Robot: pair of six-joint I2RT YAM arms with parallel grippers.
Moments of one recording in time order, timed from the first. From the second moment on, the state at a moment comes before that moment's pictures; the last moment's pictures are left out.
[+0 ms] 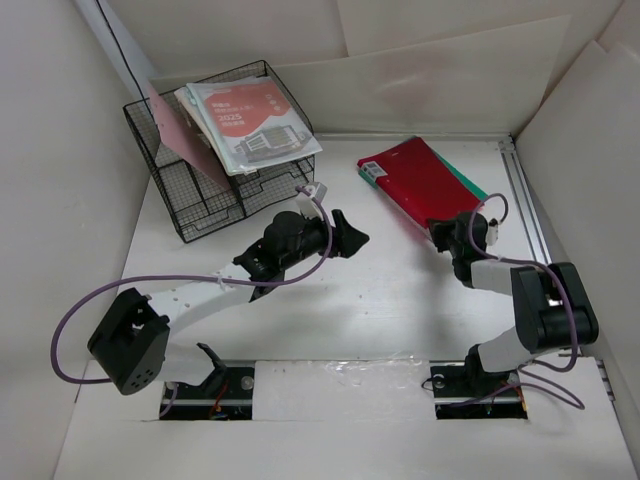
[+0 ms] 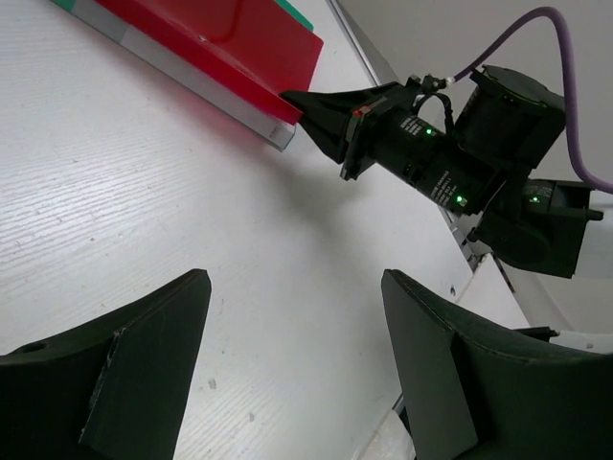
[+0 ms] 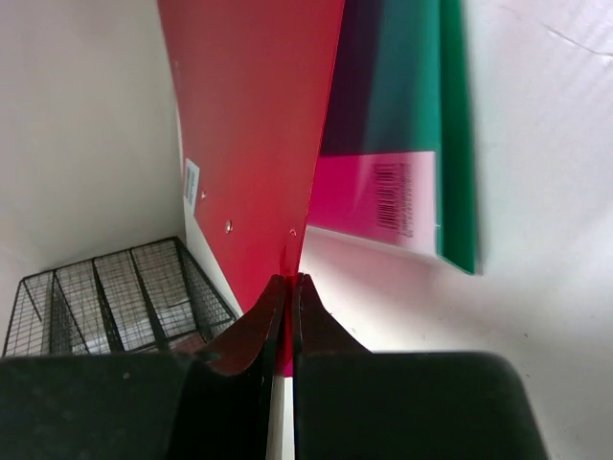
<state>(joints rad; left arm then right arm) -0.79 1.31 0.76 0.35 0.11 -0.68 0.09 1.51 0.51 0.48 0.12 1.43</state>
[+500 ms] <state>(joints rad) -0.78 1.41 0.79 0.37 0.14 -0.75 0.08 1.24 0.44 0.48 0.10 1.29</state>
